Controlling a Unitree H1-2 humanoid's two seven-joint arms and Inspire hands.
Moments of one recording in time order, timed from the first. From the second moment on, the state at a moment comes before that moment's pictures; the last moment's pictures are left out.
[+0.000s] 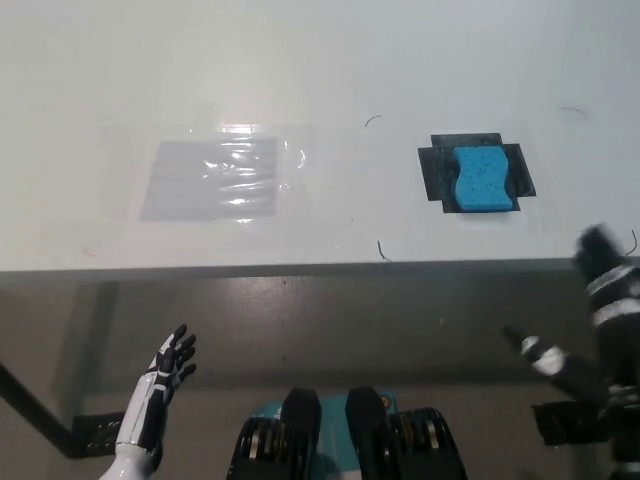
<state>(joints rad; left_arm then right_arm) -0.07 0.12 0.02 0.38 -0.01 -0.31 -0.04 -0.03 -0.10 -0.06 -0.25 0.07 -0.29 0.01</state>
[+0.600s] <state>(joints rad) -0.09 0.12 0.02 0.42 -0.01 -0.34 -0.04 -0.68 -0.18 -0.15 -0.24 0.15 -0.07 -0.02</state>
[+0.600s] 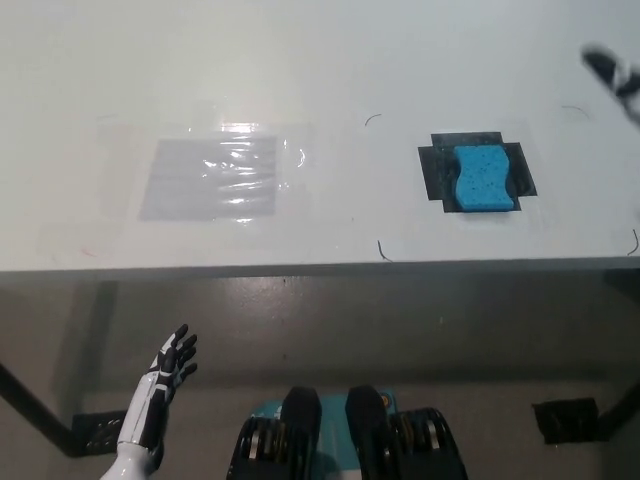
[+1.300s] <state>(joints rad) -0.09 0.12 0.02 0.43 -0.01 -0.35 -0.04 -1.10 -0.19 -0.19 0.87 0.18 -0.09 -0.03</state>
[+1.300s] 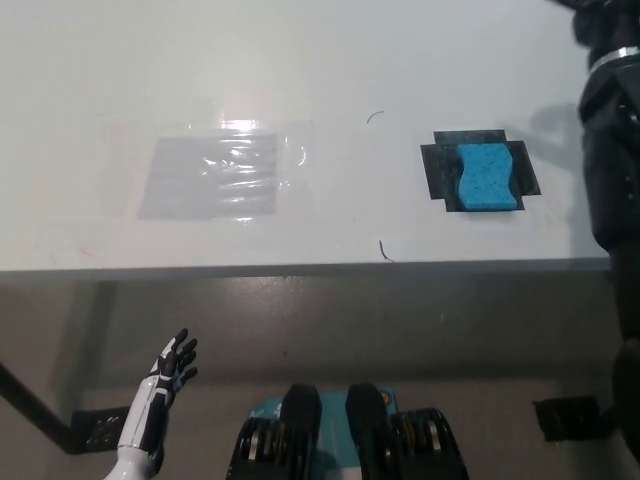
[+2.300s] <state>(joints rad) -0.09 0.13 0.02 0.42 -0.01 -0.37 -0.04 -1.09 -0.06 -0.17 1.42 0.16 -0.23 -0.09</state>
